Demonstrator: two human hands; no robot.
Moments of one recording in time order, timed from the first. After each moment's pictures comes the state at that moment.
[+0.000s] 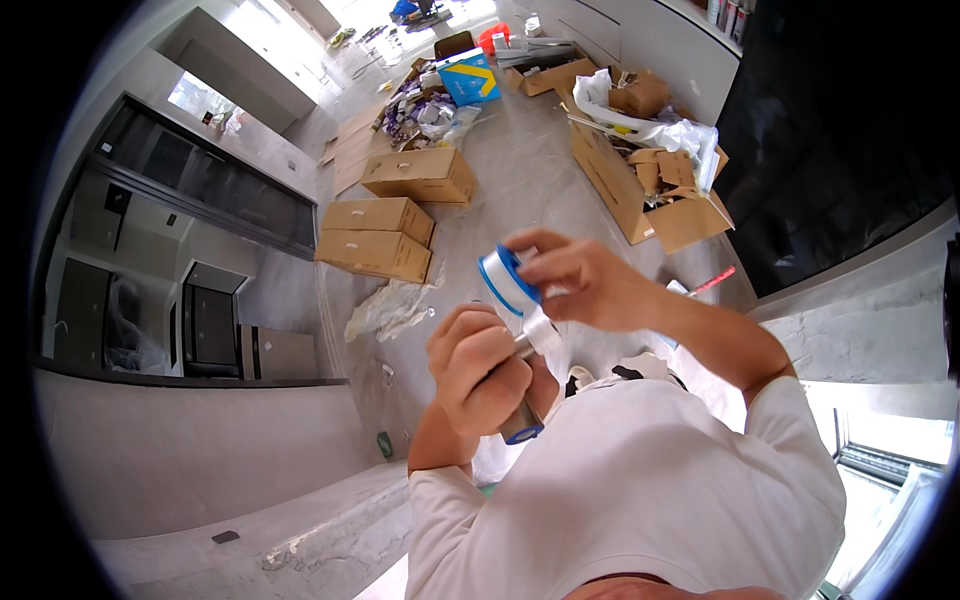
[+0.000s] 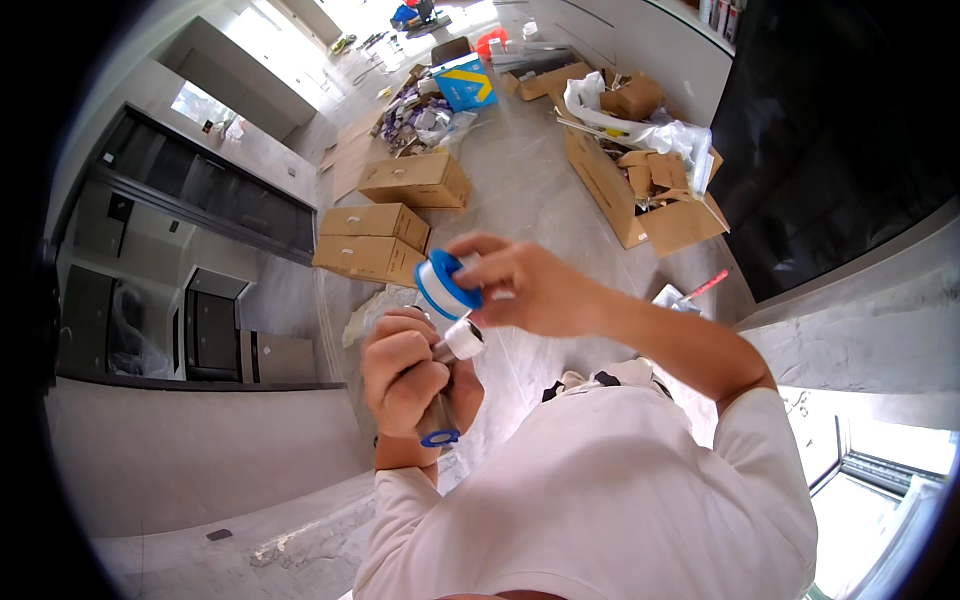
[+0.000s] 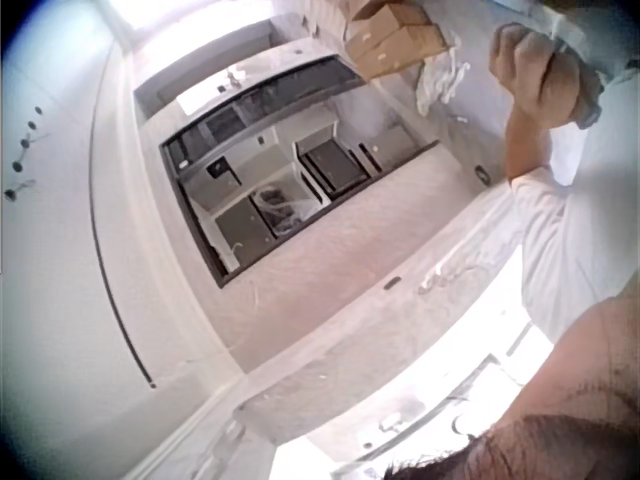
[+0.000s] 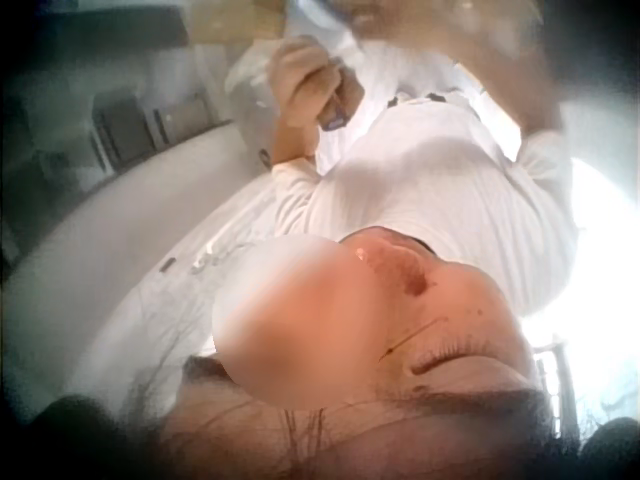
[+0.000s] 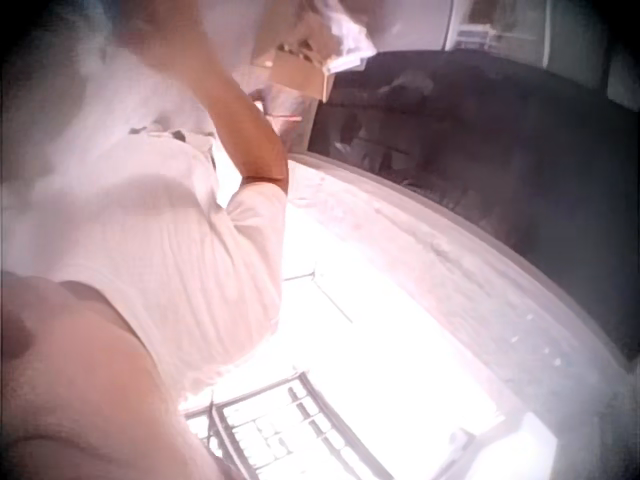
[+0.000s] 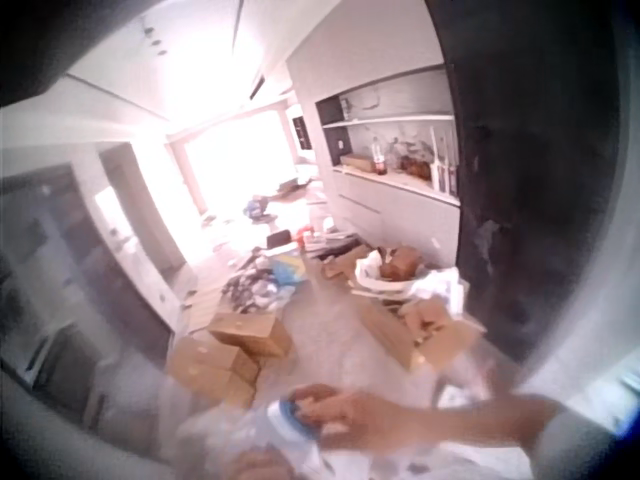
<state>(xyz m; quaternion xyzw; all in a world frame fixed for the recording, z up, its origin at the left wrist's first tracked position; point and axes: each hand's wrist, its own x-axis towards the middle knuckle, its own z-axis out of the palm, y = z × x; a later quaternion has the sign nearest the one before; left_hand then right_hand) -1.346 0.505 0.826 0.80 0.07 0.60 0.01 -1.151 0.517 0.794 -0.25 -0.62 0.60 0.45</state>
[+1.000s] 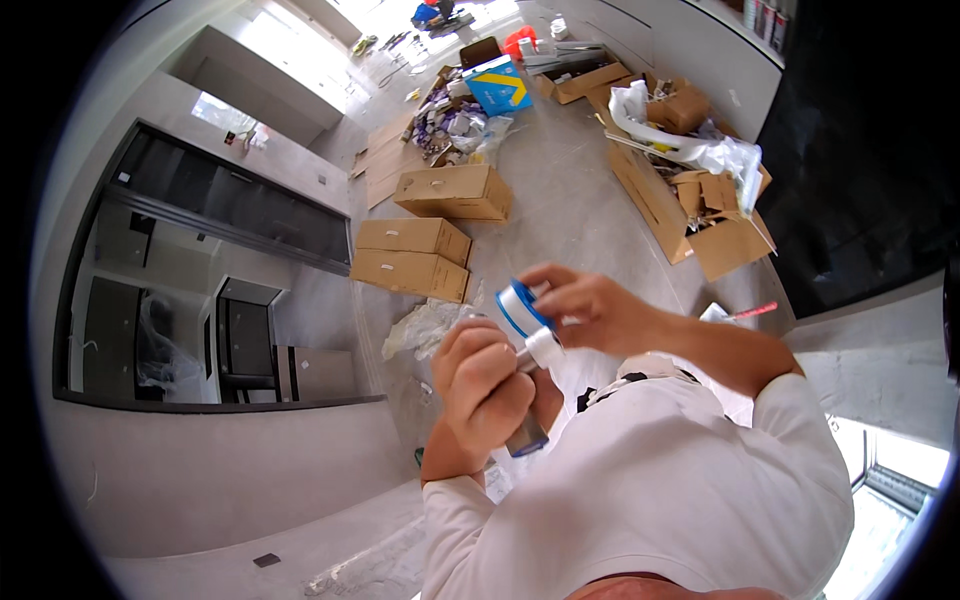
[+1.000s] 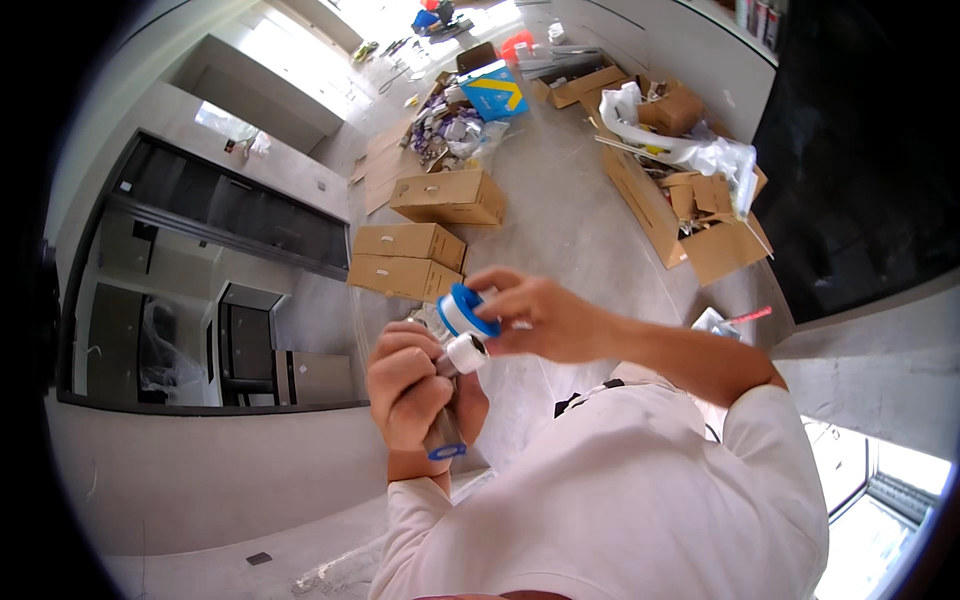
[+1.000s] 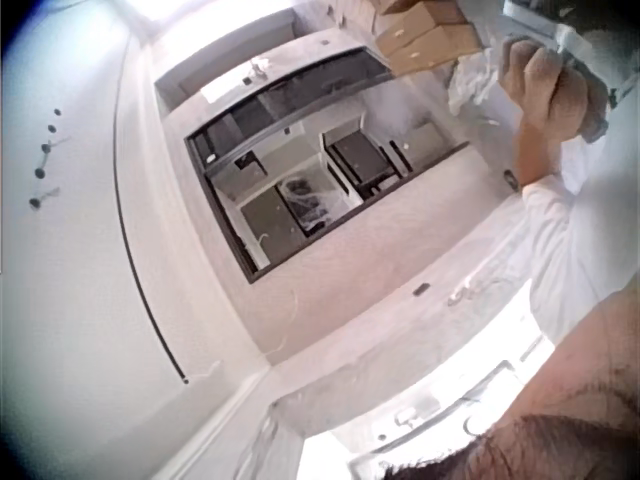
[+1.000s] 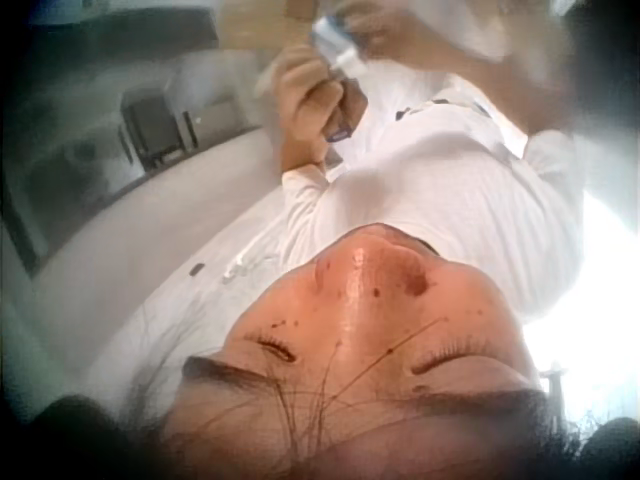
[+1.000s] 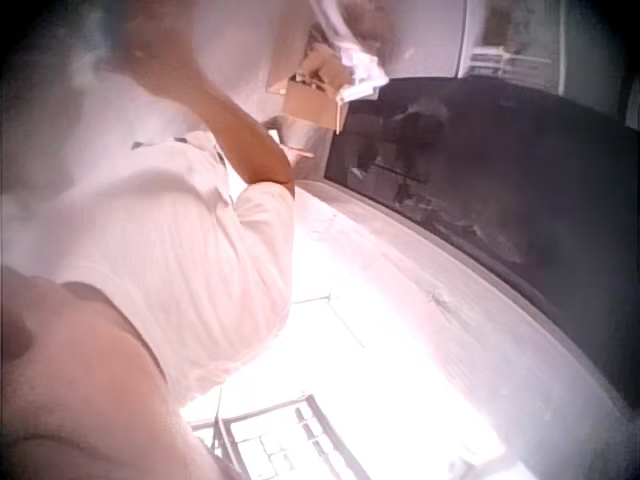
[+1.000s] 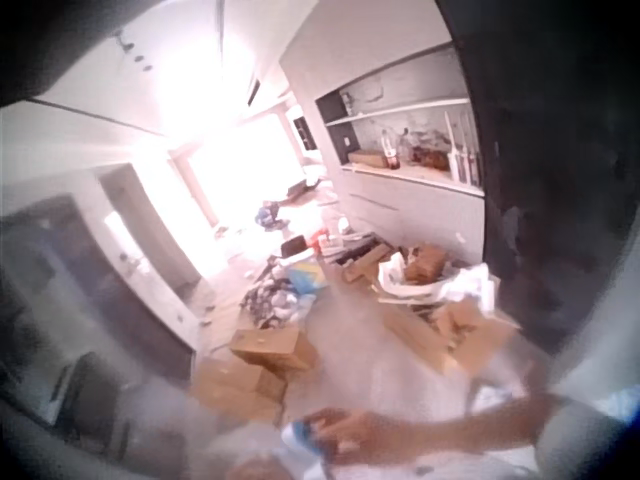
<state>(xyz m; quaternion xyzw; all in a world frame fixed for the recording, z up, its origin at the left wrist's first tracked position) -1.346 0.611 0.844 0.84 0.12 0.53 0.00 -1.144 0.630 0.769 -0.20 -0.66 0.58 0.43</state>
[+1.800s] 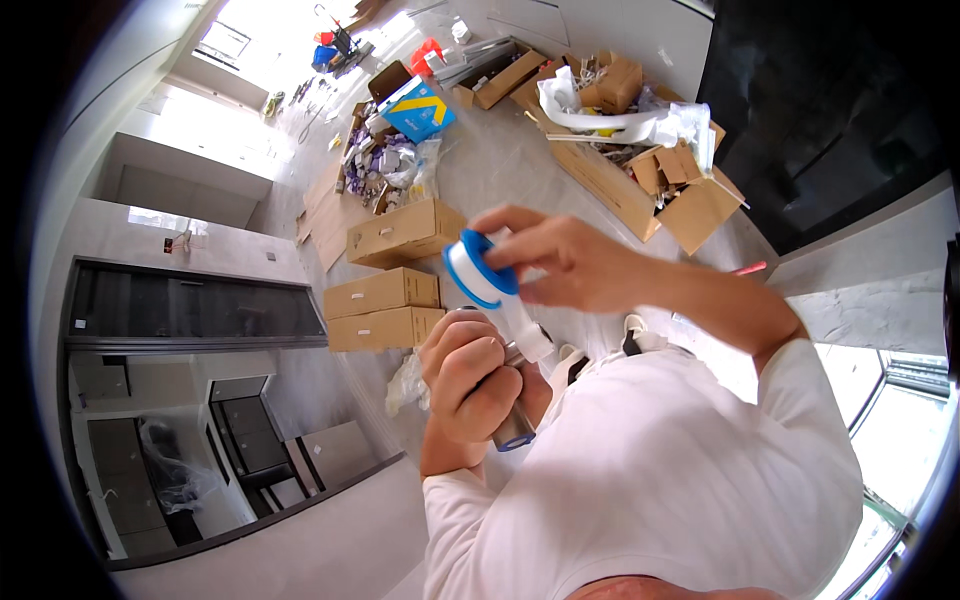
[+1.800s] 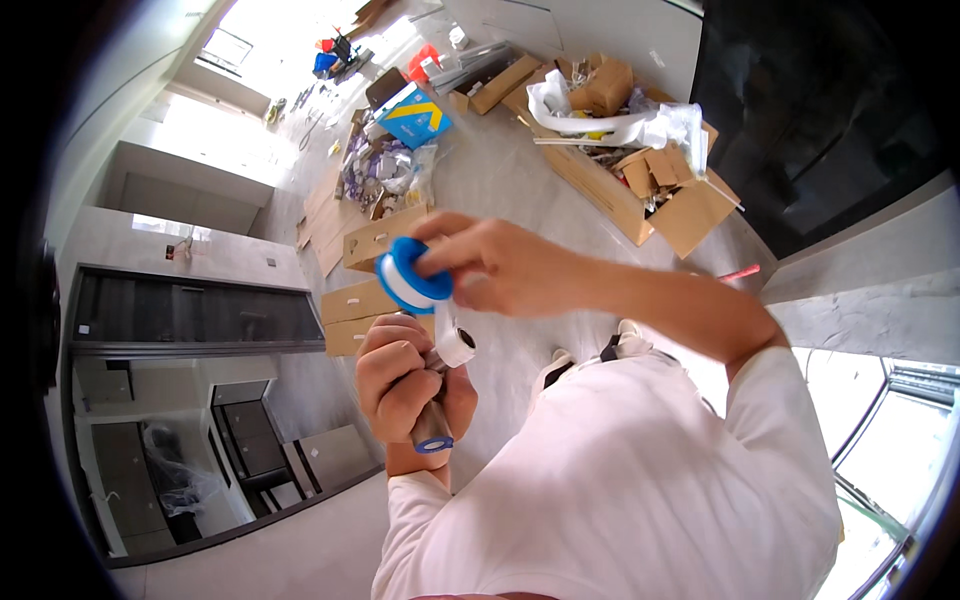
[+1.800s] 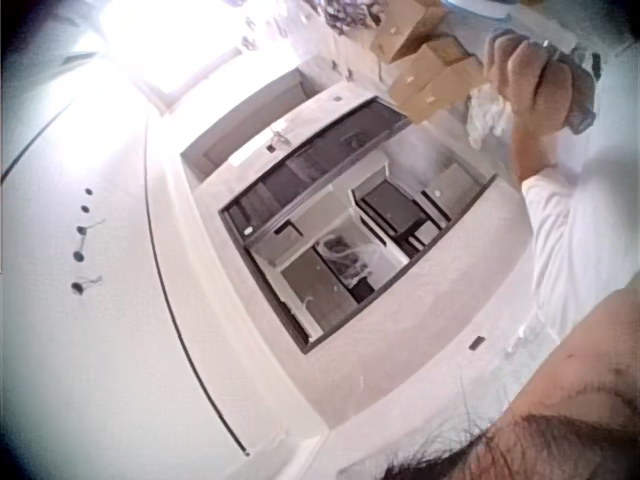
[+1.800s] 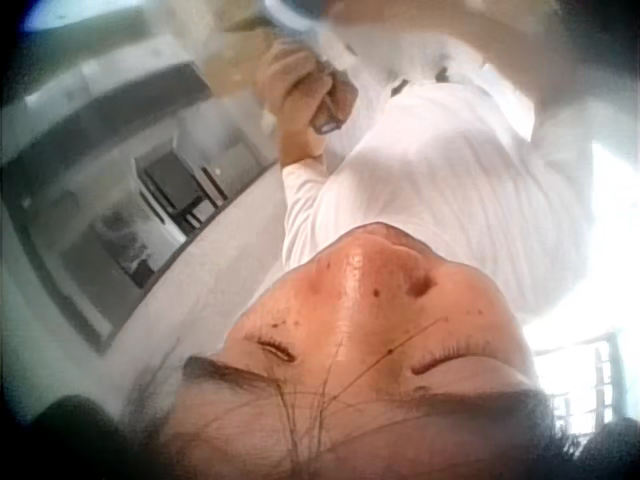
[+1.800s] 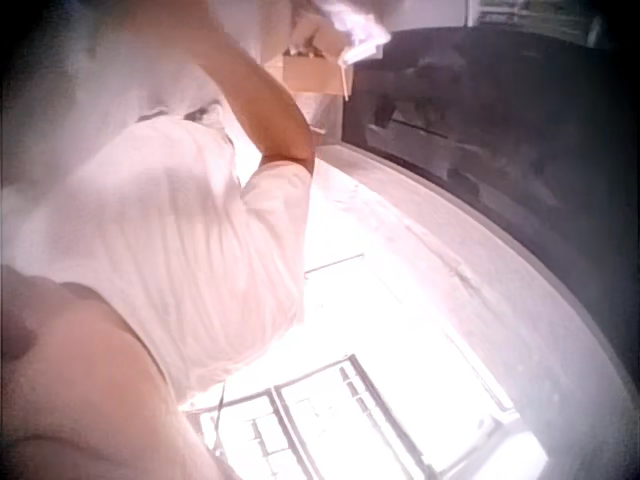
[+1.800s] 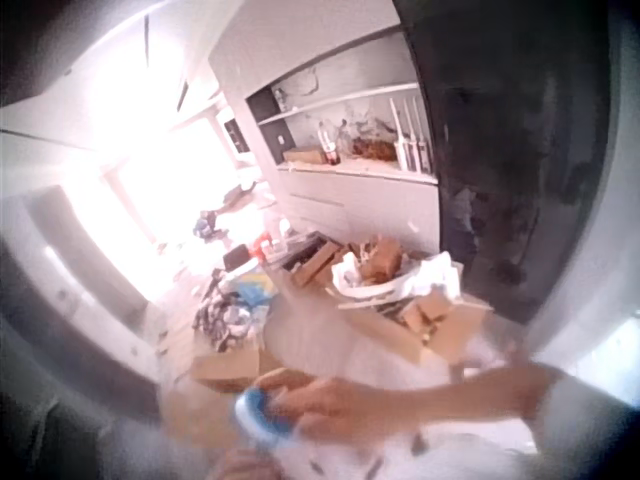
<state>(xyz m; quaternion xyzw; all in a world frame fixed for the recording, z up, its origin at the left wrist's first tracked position) -1.325 0.767 0.828 0.86 0.04 0.49 0.13 -1.114 0.764 0.802 -0.28 -0.63 0.50 0.53</state>
